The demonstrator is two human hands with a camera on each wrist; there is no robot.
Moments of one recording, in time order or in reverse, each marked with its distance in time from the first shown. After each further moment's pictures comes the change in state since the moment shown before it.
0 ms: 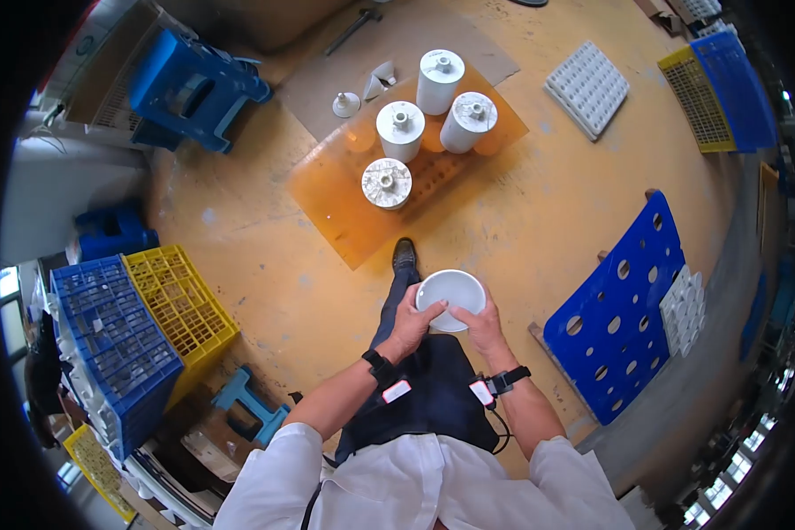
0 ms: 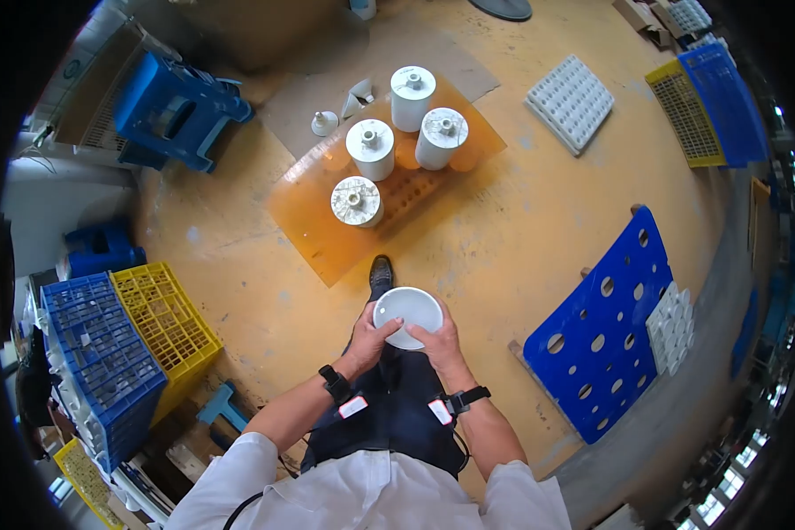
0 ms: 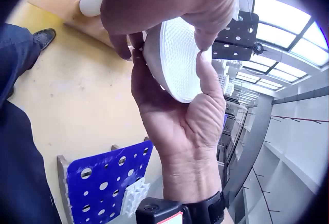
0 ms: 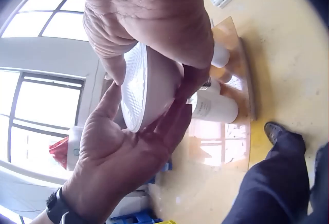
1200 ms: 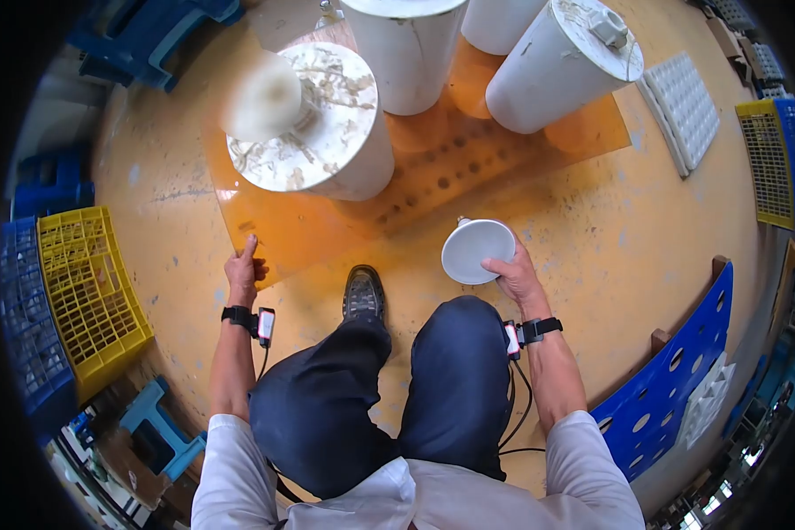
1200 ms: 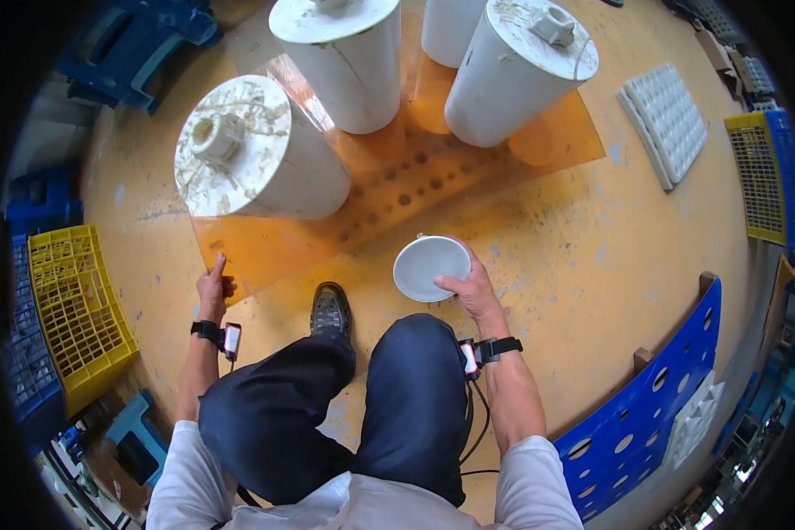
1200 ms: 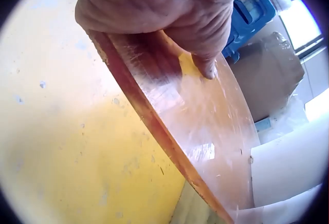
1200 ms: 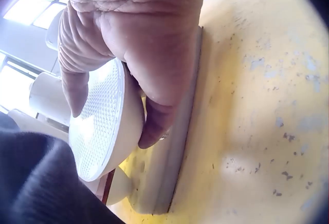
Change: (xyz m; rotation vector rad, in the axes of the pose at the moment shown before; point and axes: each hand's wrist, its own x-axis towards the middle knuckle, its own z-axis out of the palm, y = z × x) left_hand 0.292 -0.151 -0.375 0.241 0.988 0.106; right_hand 0.378 0.243 -0.165 0.008 -0.404 0.044
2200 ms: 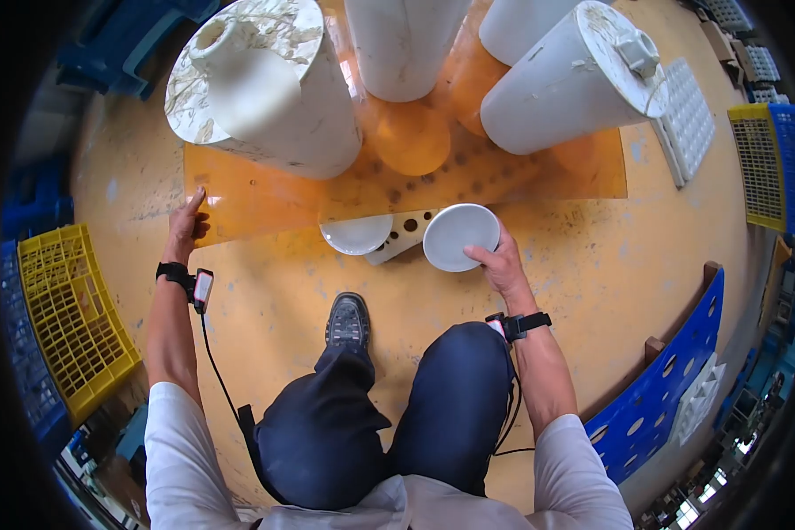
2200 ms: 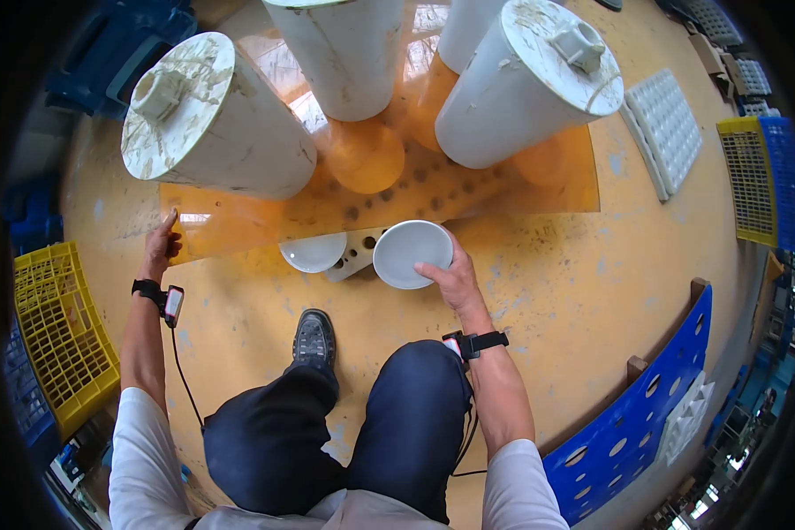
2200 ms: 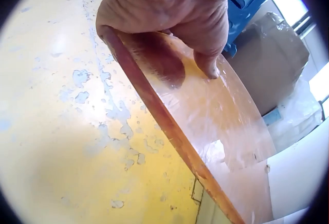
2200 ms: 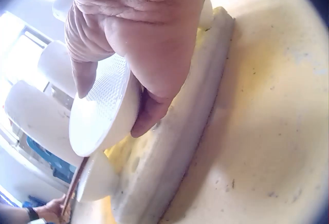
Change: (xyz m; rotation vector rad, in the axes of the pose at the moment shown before) left_hand 0.138 0.102 -0.009 0.091 -0.157 0.014; right_hand 0.066 0.000 0.019 -0.218 0.085 -0.104
